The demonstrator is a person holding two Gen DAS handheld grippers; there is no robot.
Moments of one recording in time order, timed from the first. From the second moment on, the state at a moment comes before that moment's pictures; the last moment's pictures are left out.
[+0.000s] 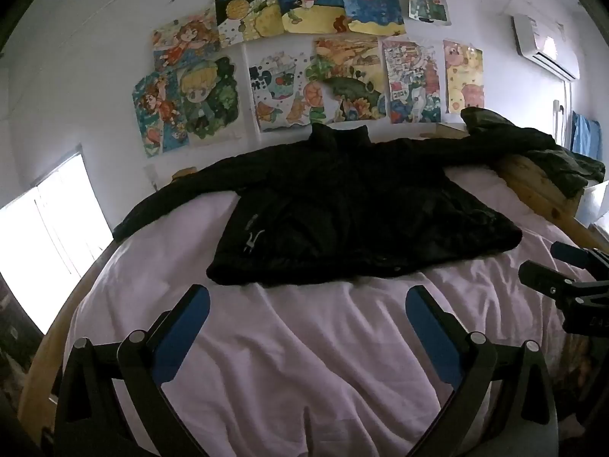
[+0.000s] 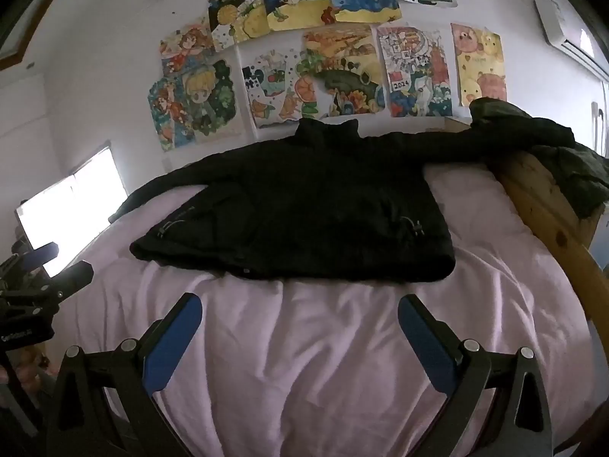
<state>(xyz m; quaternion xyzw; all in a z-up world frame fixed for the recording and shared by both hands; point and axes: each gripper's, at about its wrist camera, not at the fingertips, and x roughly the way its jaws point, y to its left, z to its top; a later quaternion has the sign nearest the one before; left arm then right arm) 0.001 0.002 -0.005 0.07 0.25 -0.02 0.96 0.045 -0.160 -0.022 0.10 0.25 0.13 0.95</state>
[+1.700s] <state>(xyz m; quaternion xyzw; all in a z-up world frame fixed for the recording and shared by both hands) 0.001 0.003 -0.005 0.07 0.26 -0.02 0.96 0.051 -0.162 -0.026 0.11 0.27 0.12 0.95</state>
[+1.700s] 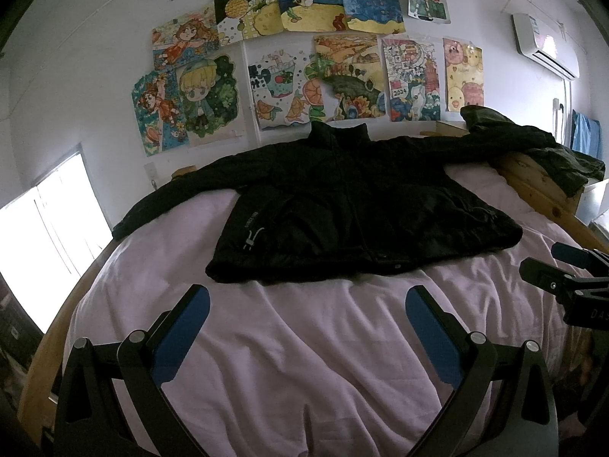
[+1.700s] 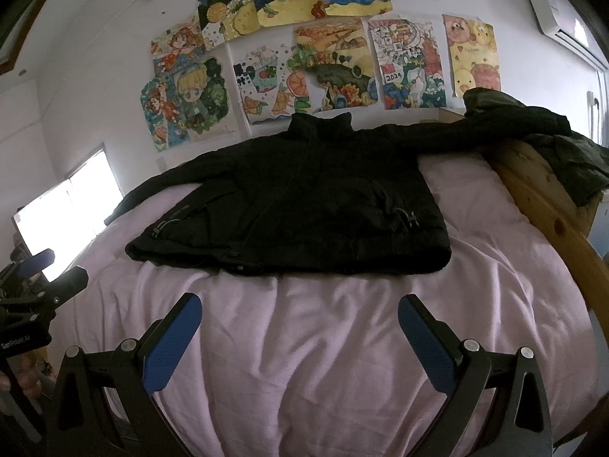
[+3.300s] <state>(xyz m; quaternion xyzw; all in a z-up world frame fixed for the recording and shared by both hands) 0.084 0.004 0.065 0.07 0.31 0.00 0.95 0.087 -0.196 0.103 -0.07 0.22 0.08 0.97</state>
